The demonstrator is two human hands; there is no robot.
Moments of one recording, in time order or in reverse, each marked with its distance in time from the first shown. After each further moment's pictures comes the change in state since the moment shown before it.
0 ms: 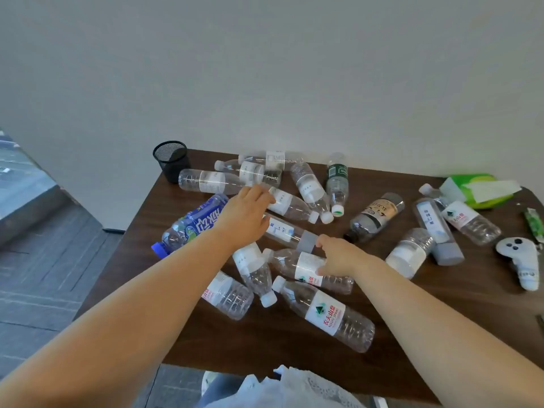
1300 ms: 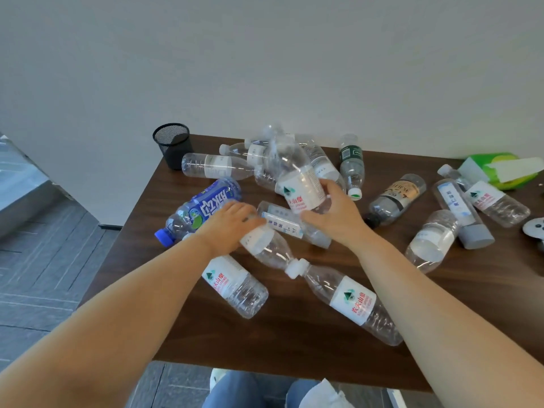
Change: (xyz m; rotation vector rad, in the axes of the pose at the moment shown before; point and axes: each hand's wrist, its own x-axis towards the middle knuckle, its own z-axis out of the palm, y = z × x) left_hand -0.036 -0.085 0.065 0.397 -0.168 0.292; right_hand 0.000 -0.071 -0.003 0.729 0.556 -0.174
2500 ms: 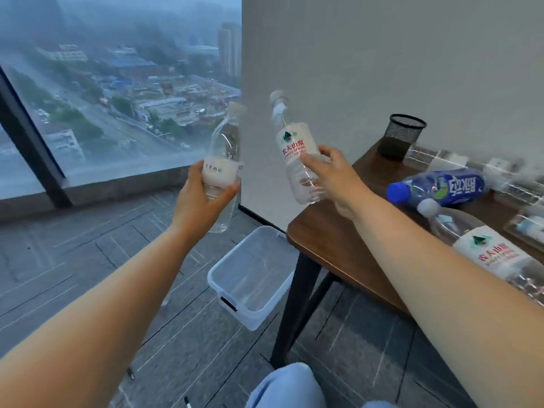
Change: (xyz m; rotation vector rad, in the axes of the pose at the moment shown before) left_hand -0.404 -0.084 0.142 -0.806 1.002 -1.258; right_hand -0.046 -0.130 0.399 0.335 -0.438 -0.237
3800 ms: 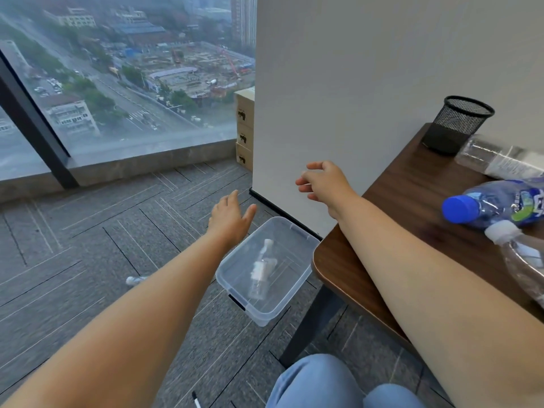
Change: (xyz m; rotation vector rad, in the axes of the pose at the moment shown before) left_hand 0.059 -0.084 0.077 0.430 -0.367 -0.312; right_hand 0.104 0.052 0.046 -0.115 0.023 0.179
